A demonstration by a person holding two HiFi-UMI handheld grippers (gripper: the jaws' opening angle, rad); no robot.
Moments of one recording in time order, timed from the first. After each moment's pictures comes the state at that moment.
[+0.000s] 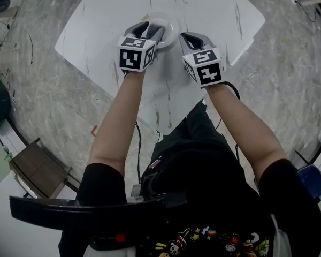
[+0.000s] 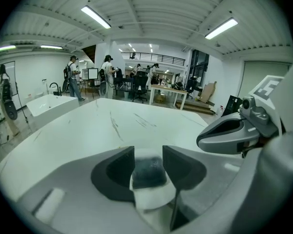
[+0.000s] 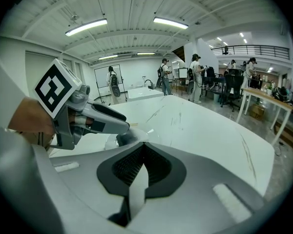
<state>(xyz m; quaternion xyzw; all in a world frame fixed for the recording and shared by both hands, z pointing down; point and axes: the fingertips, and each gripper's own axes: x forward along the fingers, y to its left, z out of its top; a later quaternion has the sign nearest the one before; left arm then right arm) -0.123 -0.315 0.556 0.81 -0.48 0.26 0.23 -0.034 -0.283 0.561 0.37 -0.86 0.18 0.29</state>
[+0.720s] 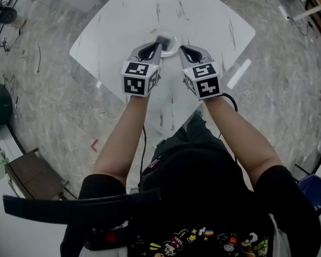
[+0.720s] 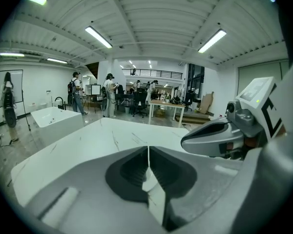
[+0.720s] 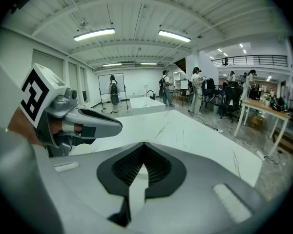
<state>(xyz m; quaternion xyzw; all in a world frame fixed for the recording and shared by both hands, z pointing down) -0.120 -0.243 0.461 0.82 -0.51 0.19 0.17 -0.046 -0.237 0.479 0.38 -0.88 0.14 0.25</state>
